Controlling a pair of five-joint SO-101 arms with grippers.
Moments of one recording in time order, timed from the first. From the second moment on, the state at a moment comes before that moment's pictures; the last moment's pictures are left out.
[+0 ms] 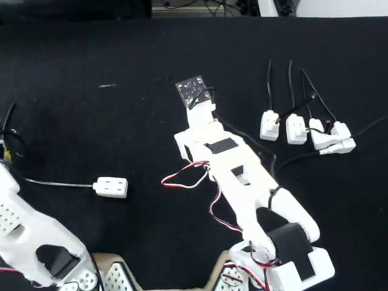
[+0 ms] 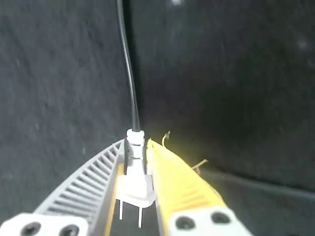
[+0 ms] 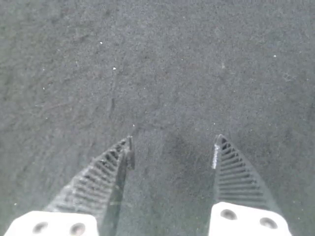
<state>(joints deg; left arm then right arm) -52.7 25.5 -8.7 70.9 -42.6 -21.8 -11.2 48.3 25.7 2.4</state>
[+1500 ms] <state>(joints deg) -44.7 -19.6 23.9 80.2 -42.5 -21.8 -11.2 48.3 25.7 2.4</state>
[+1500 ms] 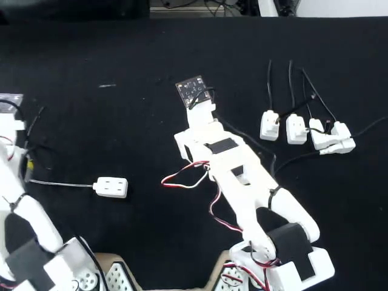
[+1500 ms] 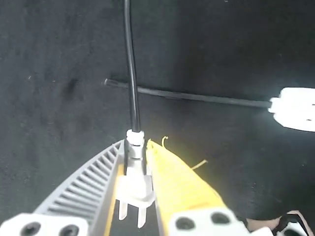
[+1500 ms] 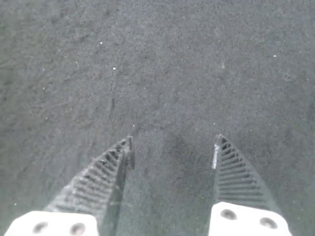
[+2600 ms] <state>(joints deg) -36.0 -28.0 29.3 80.2 -39.7 -21.8 -11.2 48.3 25.7 2.4</state>
